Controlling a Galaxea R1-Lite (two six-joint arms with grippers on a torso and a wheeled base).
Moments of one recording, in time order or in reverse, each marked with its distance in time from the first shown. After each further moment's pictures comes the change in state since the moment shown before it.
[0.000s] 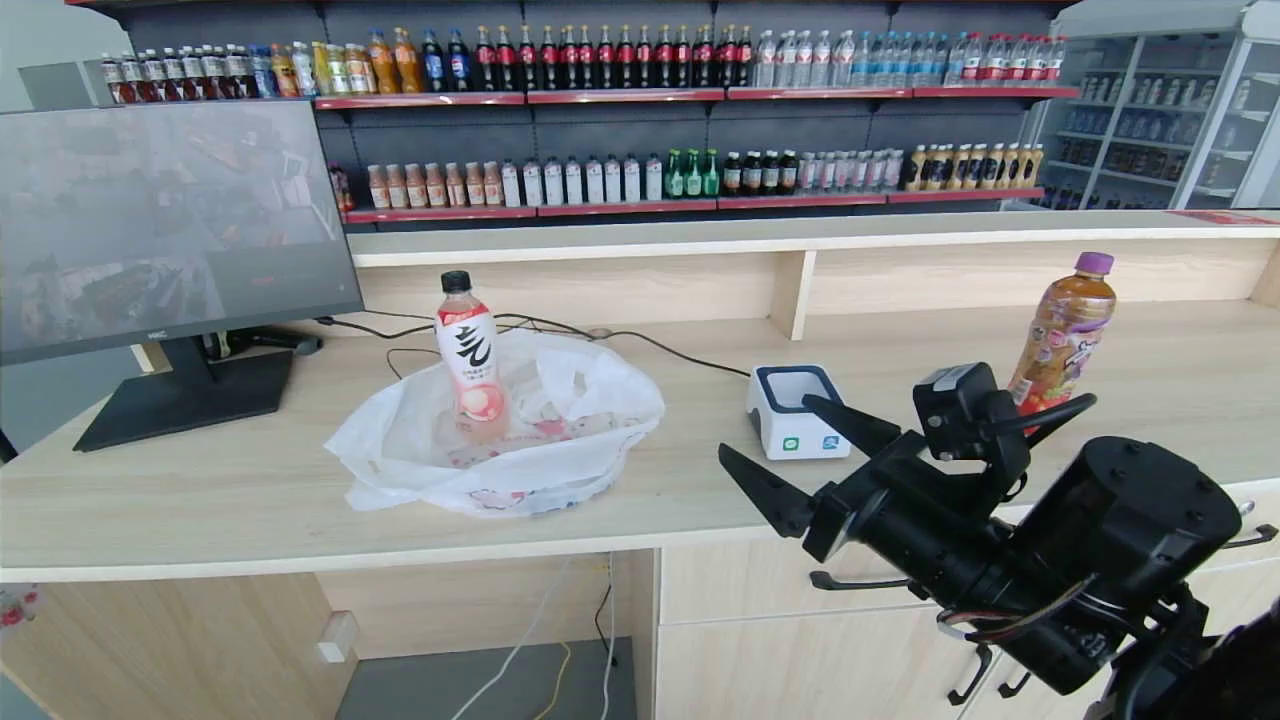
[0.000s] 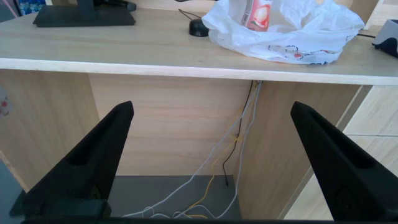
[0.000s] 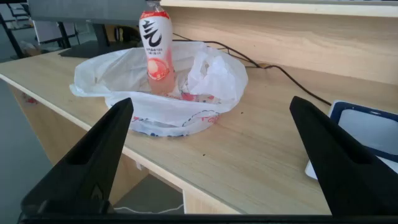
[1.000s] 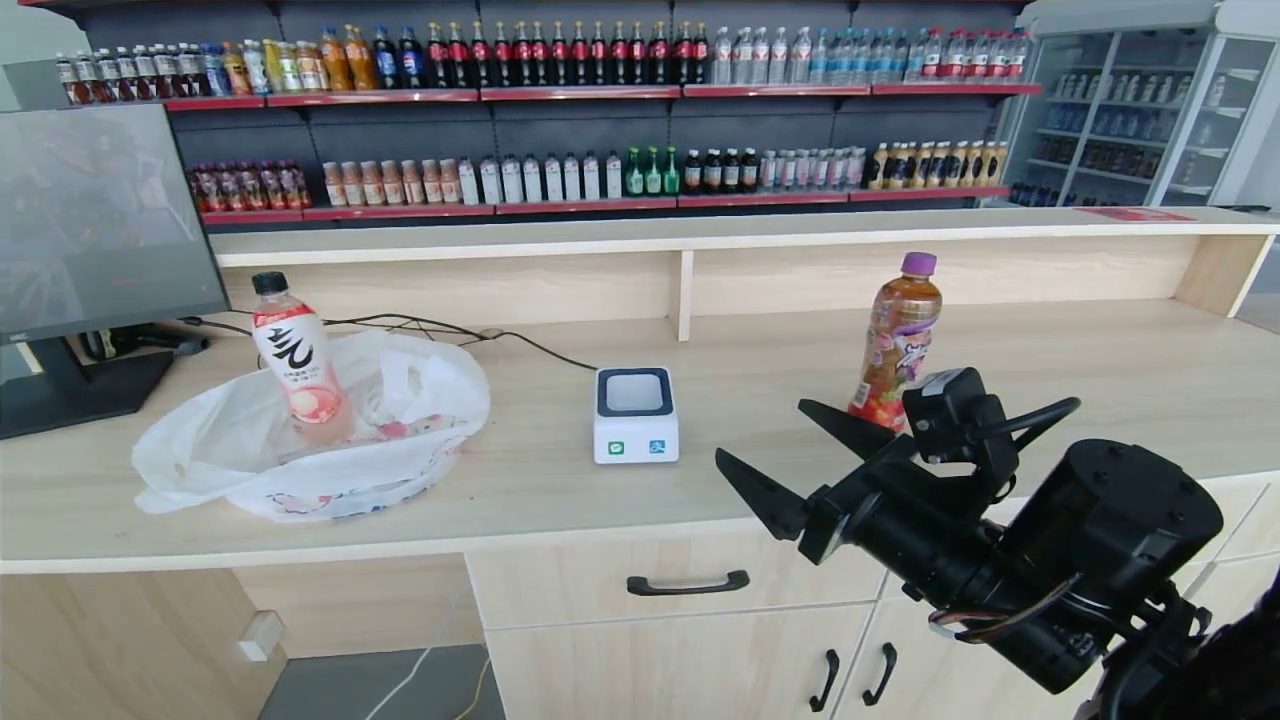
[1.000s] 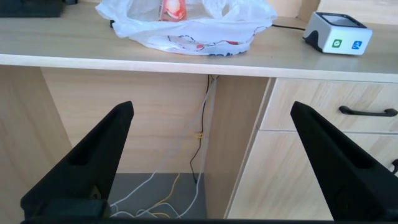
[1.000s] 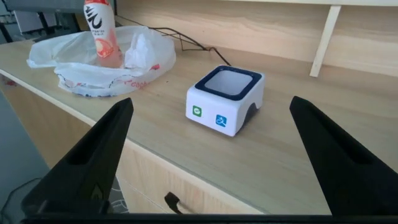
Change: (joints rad) left arm 0.000 0.000 0.000 0.000 0.001 -0.002; right arm -0.003 0.016 -0.002 -0.001 0.000 0.000
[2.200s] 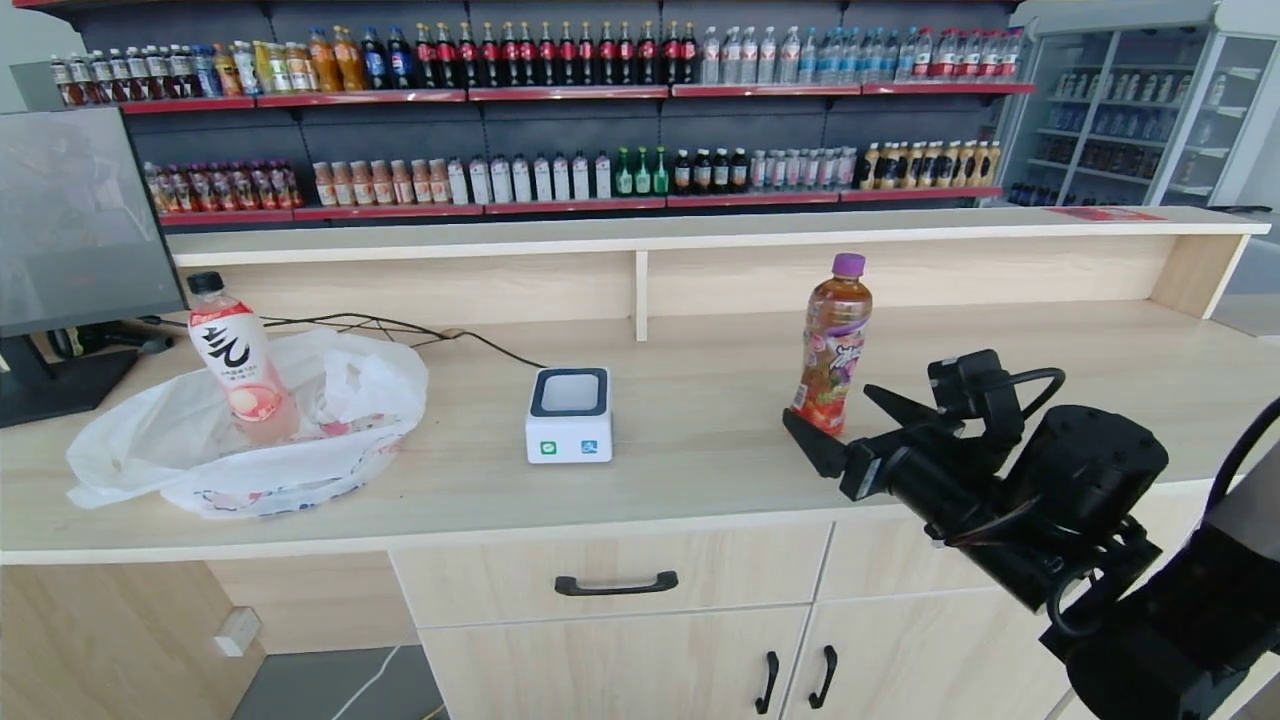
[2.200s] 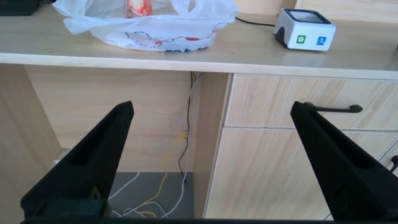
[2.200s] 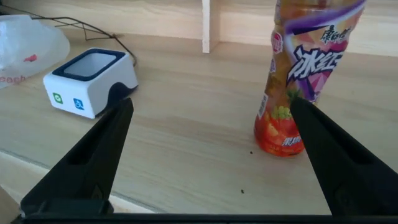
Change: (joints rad) left arm -0.001 0.000 0.000 -0.002 -0.001 0.007; right arm -0.243 0.121 -0.078 0.001 0.000 0.000
